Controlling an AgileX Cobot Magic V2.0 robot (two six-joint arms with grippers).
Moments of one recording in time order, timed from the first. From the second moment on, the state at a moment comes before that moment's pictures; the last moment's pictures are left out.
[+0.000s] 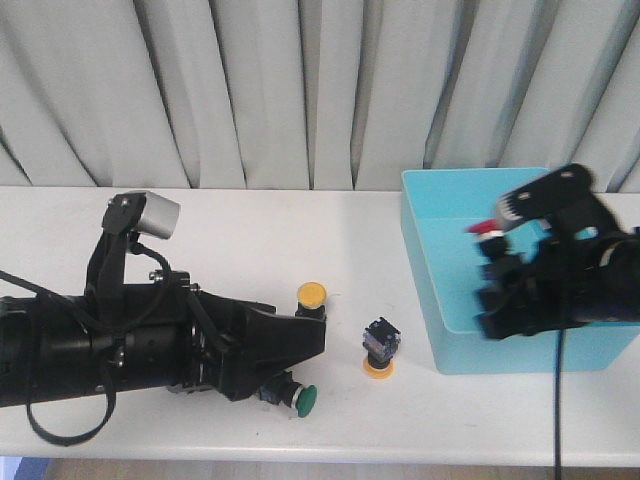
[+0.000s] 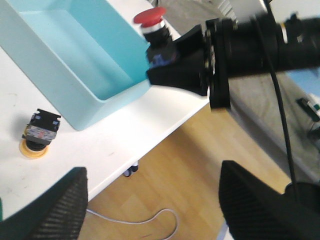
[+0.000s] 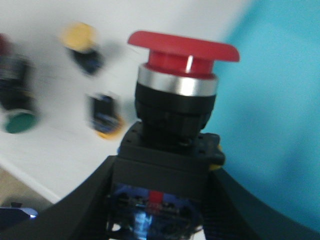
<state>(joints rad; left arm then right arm) -0.55 1.20 -0.75 -1.43 0.53 0.95 0.17 1.27 -0.84 0.27 0.57 -0.50</state>
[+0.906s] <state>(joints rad) -0.55 1.20 -0.75 -1.25 0.52 0.96 -0.08 2.04 -1.41 0.12 0.89 -0.29</state>
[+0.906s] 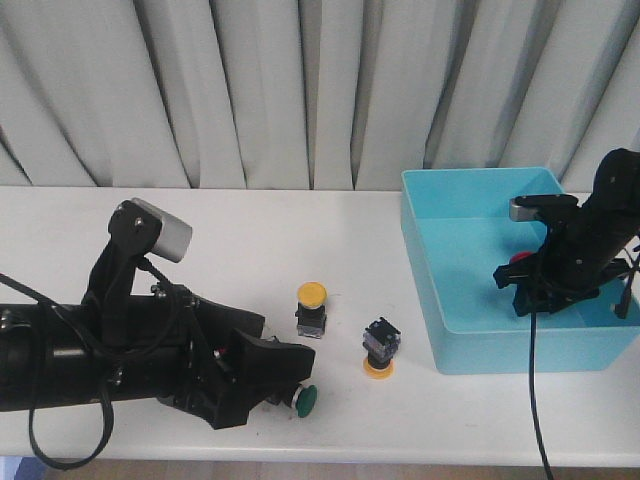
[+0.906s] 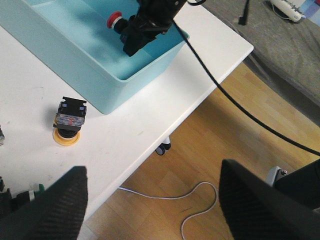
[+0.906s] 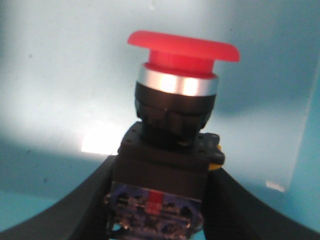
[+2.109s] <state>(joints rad) -0.55 1.20 -0.75 -1.24 0.52 0.96 0.08 1.59 -1.33 0.13 0.94 -0.27</state>
